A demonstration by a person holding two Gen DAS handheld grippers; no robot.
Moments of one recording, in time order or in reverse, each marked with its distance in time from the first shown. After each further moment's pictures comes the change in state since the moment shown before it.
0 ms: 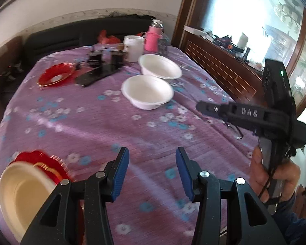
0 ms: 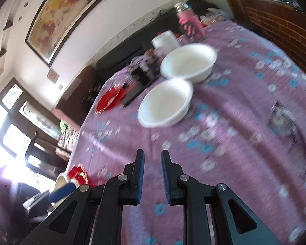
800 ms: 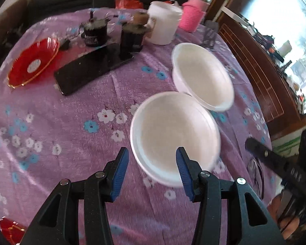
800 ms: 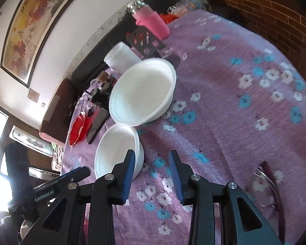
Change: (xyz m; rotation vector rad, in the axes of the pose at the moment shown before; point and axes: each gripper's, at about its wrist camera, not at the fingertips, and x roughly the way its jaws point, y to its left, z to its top) left arm 0.167 0.065 0.131 -0.228 0.256 0.057; right arm 0.068 -0.083 0.093 0.158 0.086 -0.081
